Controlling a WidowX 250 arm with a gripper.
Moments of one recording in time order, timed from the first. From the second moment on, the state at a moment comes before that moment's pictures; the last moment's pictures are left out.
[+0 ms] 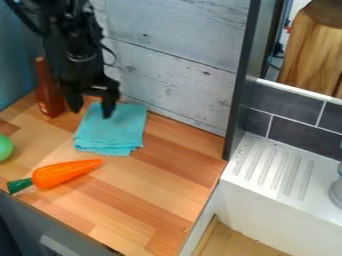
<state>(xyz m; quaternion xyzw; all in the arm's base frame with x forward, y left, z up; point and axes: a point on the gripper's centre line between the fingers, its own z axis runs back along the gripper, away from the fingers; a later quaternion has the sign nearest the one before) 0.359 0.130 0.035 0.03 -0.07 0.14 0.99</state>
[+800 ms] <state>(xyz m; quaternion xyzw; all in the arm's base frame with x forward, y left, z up) 0.356 0.071 0.008 0.03 -0.09 0.10 0.99</state>
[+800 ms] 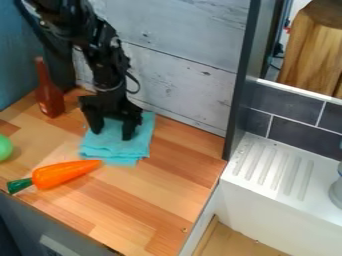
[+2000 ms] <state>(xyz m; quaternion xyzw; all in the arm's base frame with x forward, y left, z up) 0.307 -0.034 0.030 -0.10 -0.07 0.00 0.99</state>
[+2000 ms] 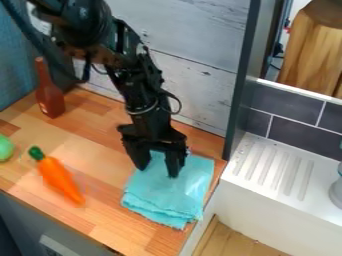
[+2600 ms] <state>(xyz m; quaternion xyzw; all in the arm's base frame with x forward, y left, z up) 0.299 0.038 0.111 -0.06 -0.07 0.01 1.00</state>
